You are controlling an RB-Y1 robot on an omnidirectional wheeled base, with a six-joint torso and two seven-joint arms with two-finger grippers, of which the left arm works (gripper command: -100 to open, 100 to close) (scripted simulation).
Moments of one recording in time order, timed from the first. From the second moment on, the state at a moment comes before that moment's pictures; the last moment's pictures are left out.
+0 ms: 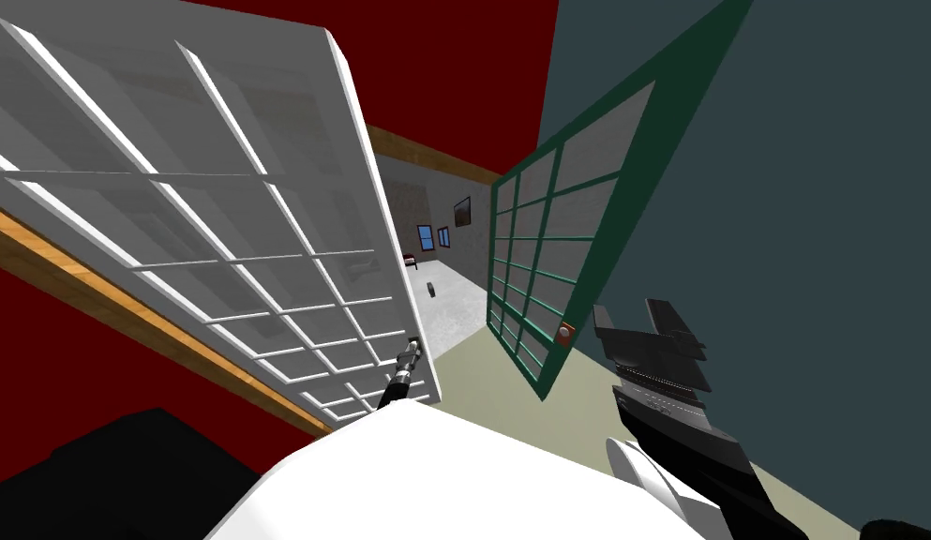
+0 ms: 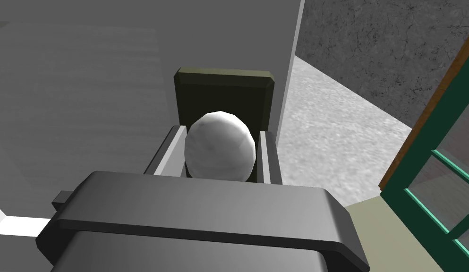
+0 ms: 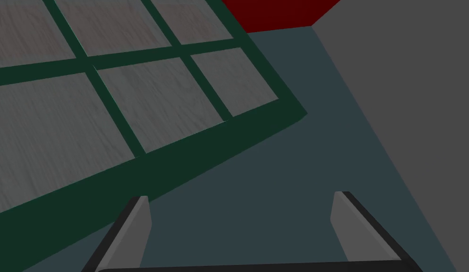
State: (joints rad) arm 0.09 0.32 -0.15 -0.78 0.65 -0.87 1.46
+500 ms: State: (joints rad) arm 0.12 0.36 -0.20 -0.80 0.63 -0.88 1.51
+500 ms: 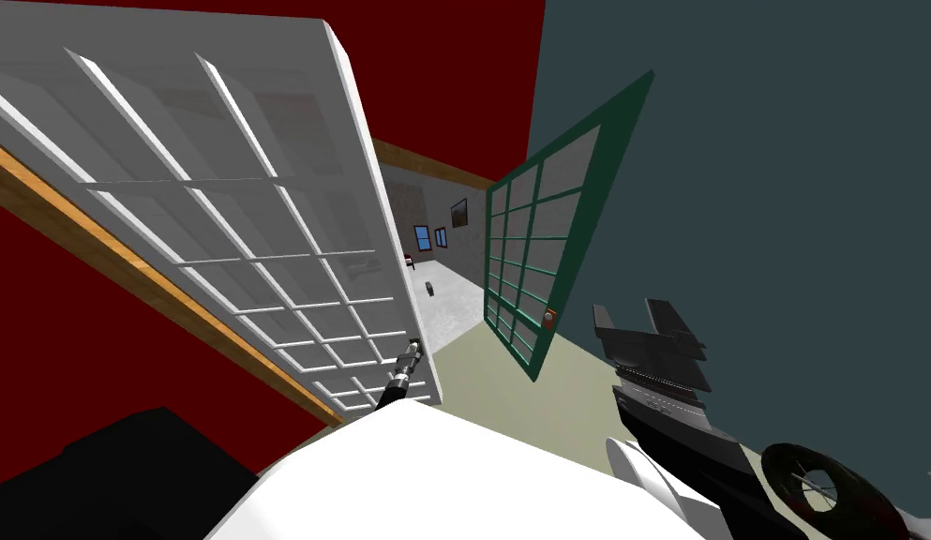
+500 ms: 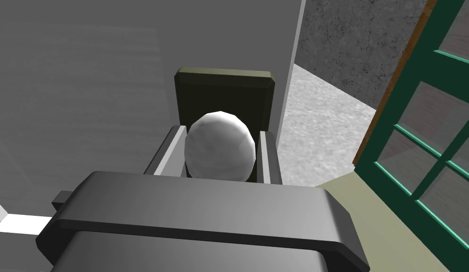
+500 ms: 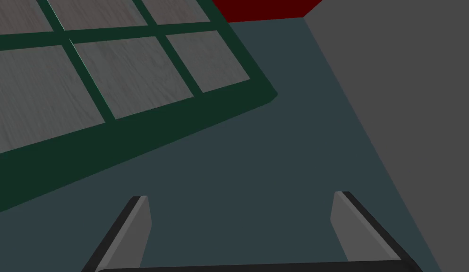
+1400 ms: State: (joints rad) arm 0.17 0.42 -0.30 -0.83 0.58 -0.93 1.59
